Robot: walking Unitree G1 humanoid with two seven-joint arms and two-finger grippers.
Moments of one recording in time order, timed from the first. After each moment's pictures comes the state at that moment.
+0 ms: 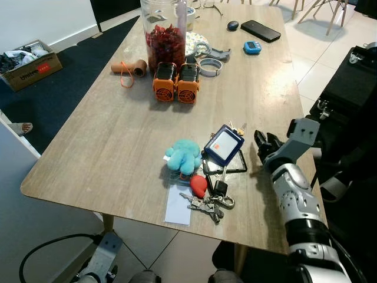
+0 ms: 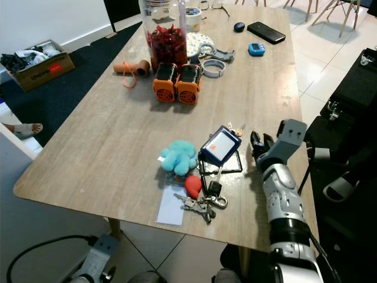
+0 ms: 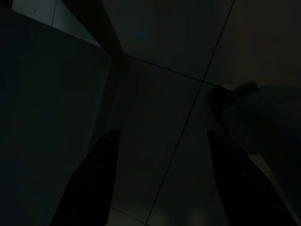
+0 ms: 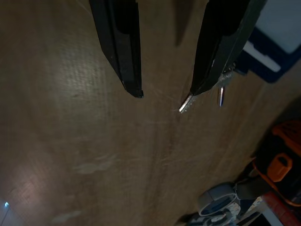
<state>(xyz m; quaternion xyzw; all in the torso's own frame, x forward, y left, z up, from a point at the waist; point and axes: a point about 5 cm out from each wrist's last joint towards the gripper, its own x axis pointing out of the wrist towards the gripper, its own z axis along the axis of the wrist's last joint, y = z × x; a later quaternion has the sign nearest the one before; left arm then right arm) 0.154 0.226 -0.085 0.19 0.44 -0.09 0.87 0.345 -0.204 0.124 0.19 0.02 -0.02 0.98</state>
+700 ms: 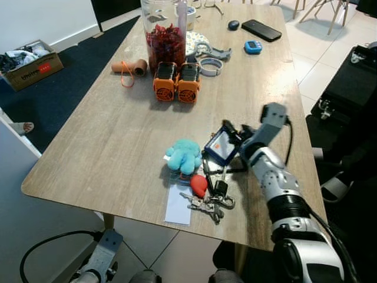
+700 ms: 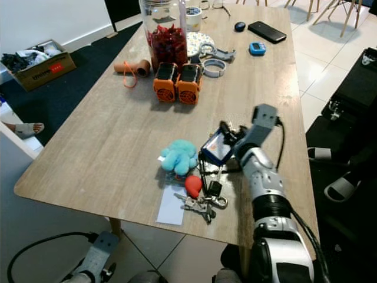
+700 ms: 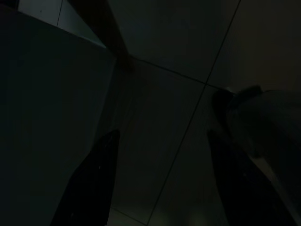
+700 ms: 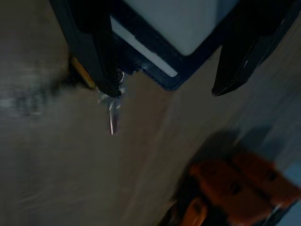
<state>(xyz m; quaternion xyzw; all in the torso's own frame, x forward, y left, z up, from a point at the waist) 0.158 0.226 -0.083 0.19 0.44 -0.09 0.87 0.366 -0.144 0.130 0.19 0.09 0.11 0.97</state>
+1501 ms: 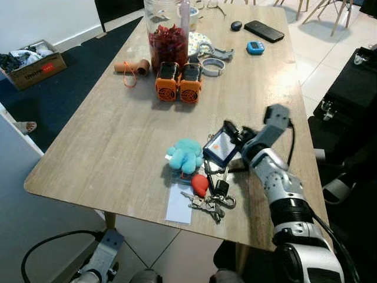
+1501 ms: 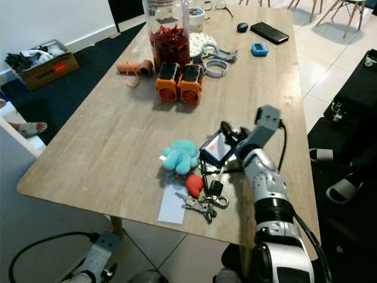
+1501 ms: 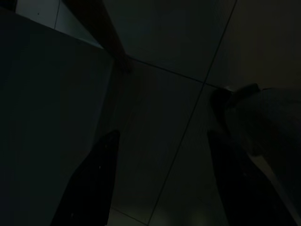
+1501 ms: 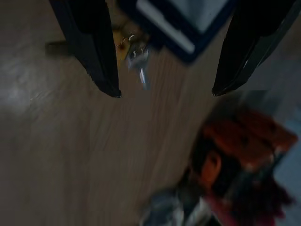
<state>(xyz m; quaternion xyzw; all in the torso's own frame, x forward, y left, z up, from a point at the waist) 0.158 0.225 -0.083 0.19 0.44 -0.10 0.87 0.361 -0.171 0.147 0.25 0.03 0.06 0.97</state>
